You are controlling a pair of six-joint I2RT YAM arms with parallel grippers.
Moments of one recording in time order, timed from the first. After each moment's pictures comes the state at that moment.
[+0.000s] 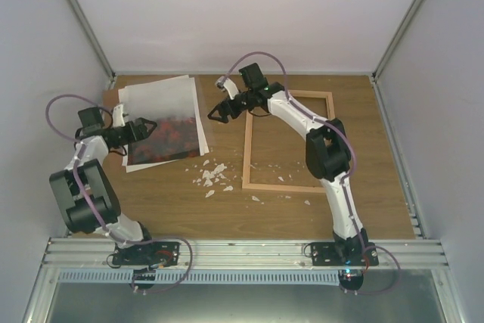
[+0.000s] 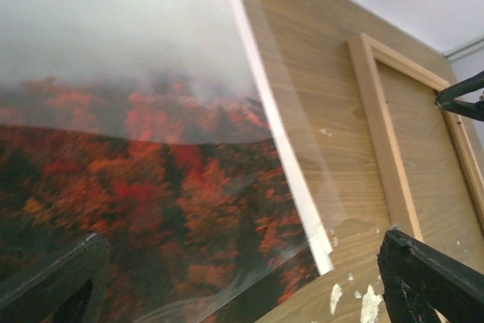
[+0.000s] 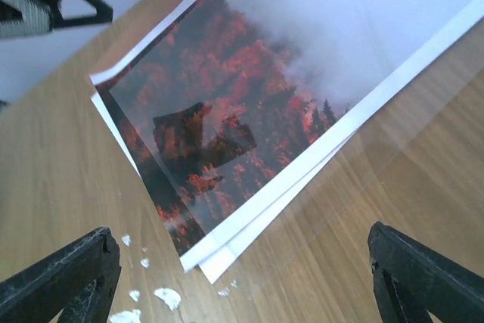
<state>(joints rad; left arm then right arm) 0.43 1.52 0.94 -0.31 0.83 0.02 0.56 2.27 2.01 -0.56 -0.66 -0.16</state>
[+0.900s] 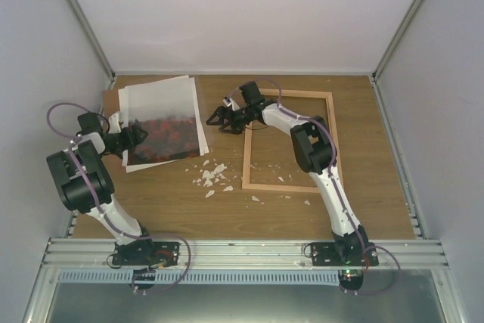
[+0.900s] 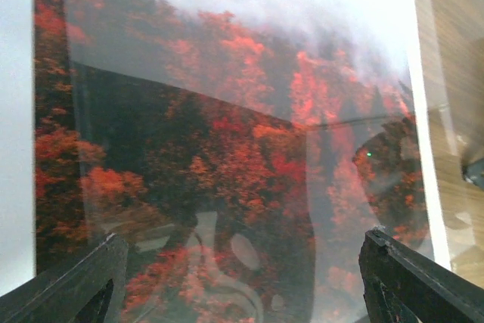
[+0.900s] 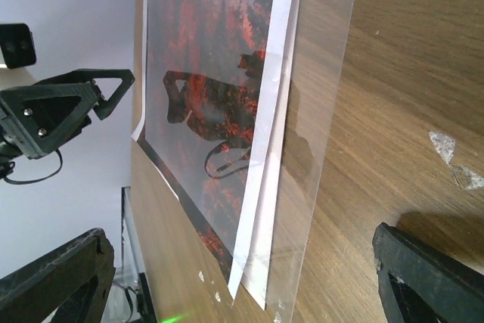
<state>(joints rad) 0.50 1.75 0.99 -0.32 0.68 0.03 0.52 2.52 1.99 -0.33 -0.92 0.61</state>
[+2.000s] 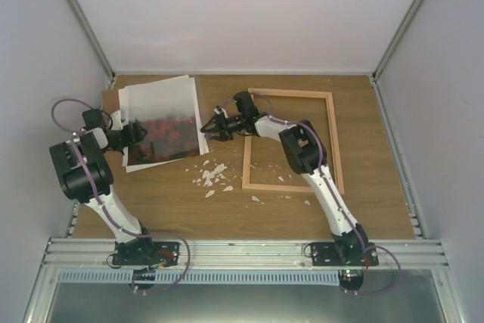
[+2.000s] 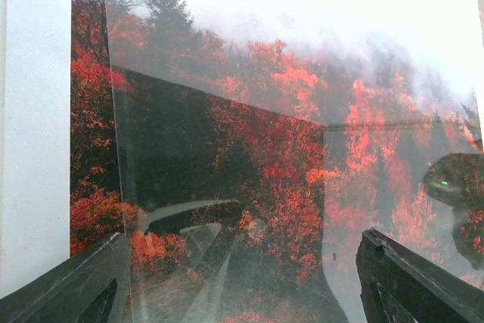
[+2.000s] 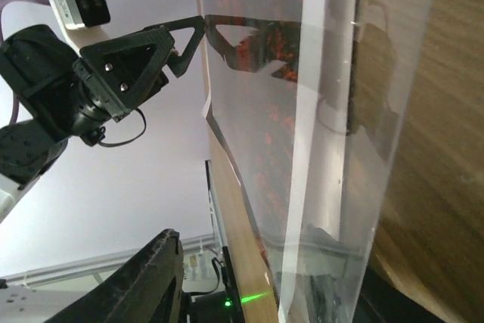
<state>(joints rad) 0.47 1.86 1.06 -0.27 0.58 0.02 0.56 2.65 1.96 0.10 -1.16 1.03</state>
